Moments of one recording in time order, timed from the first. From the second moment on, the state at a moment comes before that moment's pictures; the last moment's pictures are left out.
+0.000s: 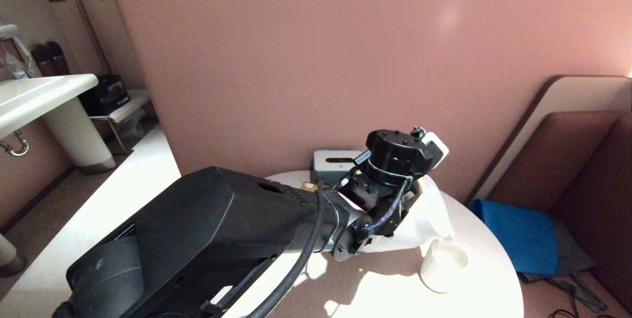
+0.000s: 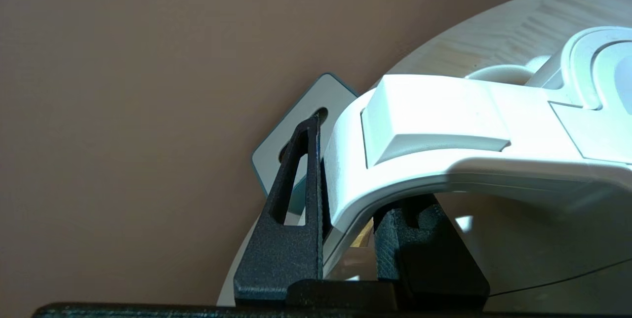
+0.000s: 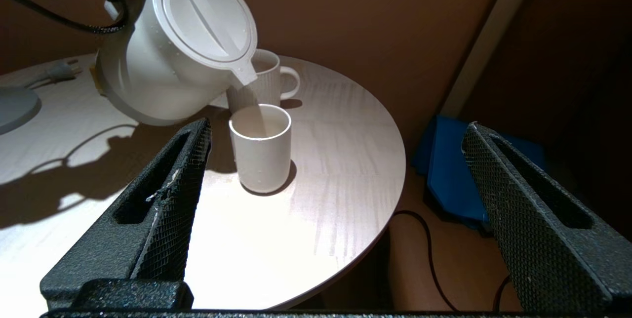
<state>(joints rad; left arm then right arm) -0.96 2.35 -1.78 -0.46 0.53 0.60 -0.01 0.00 0.00 -0.06 0.01 -0.01</state>
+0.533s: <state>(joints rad) -0.97 2.38 -1.81 -0.46 0.53 0.64 -0.01 0.00 0.00 -0.06 0.01 -0.01</state>
